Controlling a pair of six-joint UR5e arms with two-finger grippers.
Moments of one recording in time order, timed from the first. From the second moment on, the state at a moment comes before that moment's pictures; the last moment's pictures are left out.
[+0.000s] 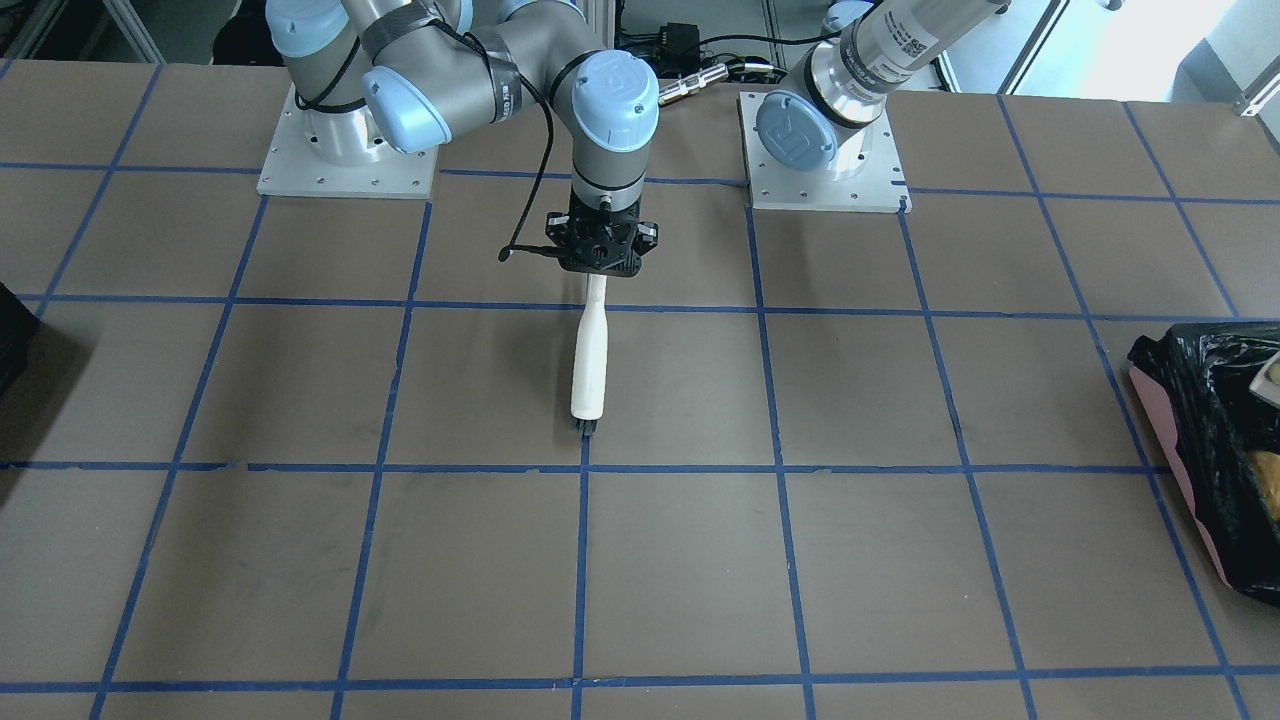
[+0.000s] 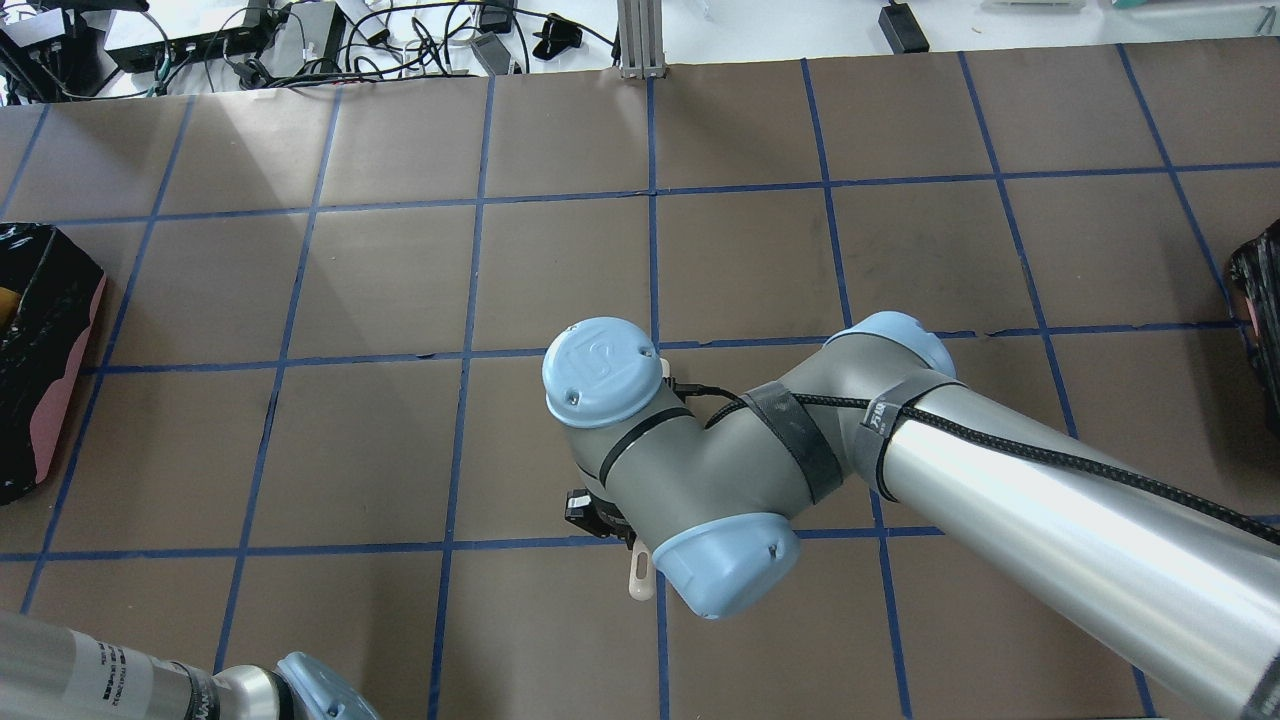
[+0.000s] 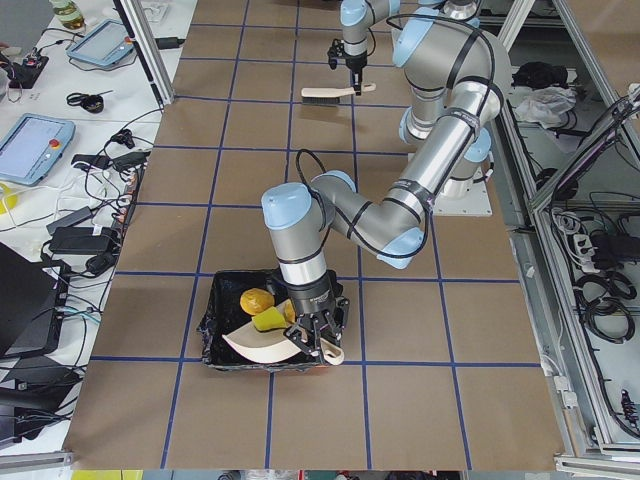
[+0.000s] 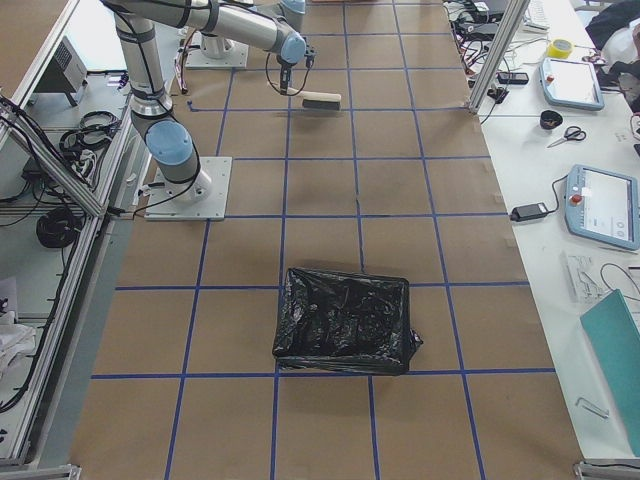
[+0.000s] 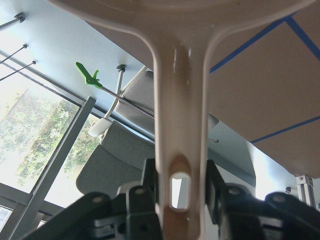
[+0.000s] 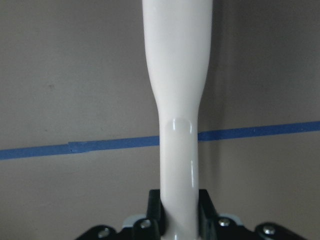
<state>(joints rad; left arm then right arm) -0.62 -2.02 -1.36 -0.89 2.14 1.93 2.17 -1.37 1.97 -2.02 -1.52 0.67</state>
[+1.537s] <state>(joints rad) -0.71 -2.02 -1.44 -0.45 2.13 2.35 2.16 -1.36 1.91 -2.02 -1.55 0.61</state>
